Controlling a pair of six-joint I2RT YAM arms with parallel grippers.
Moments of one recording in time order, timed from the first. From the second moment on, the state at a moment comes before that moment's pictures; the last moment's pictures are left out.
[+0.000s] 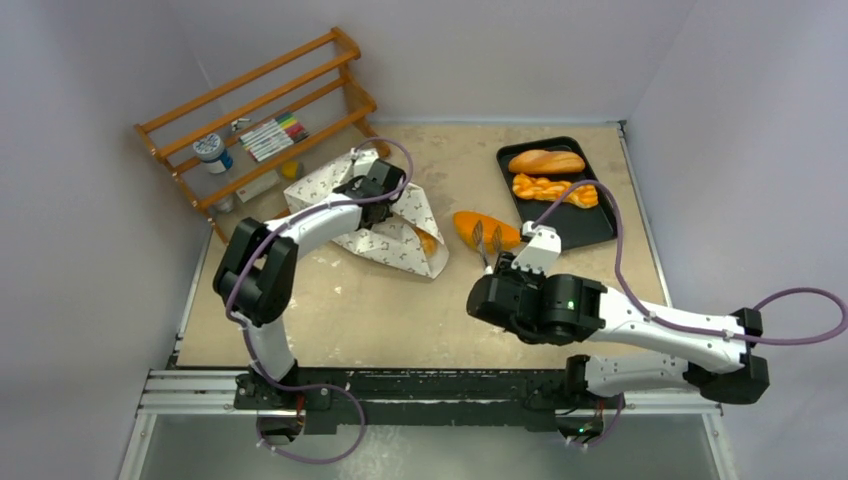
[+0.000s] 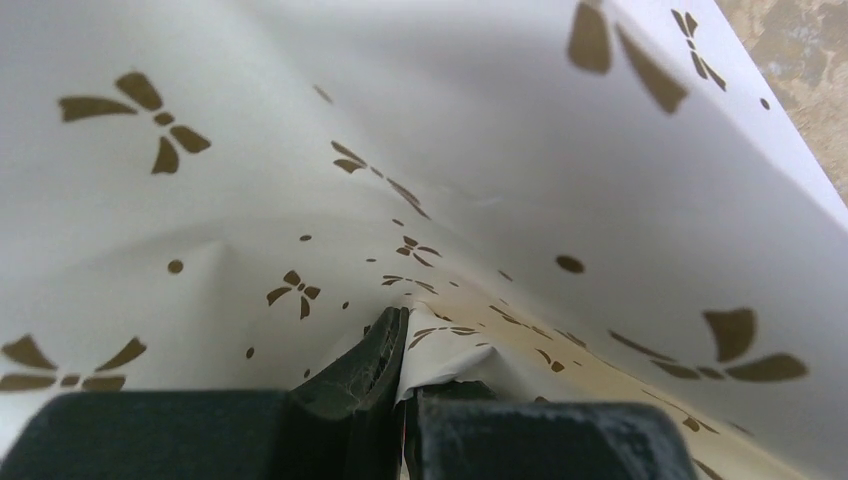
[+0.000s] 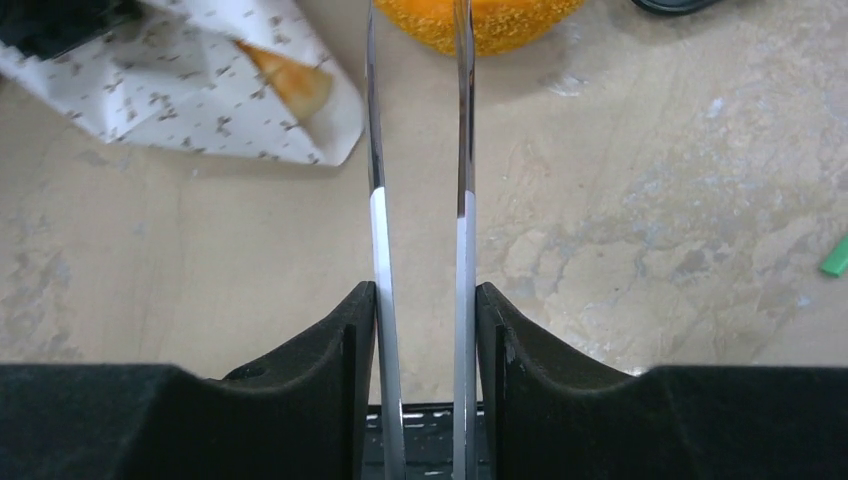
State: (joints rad) left arm -0.53 1.85 1.30 -0.39 -0.51 -0.62; right arm 1.35 1.06 1.15 -1.25 0.92 1.39
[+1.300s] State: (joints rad) left arm -0.51 1.56 1.10 -0.41 -0.51 -0.62; right arm 1.11 1.37 0.98 -0.78 0.56 0.97
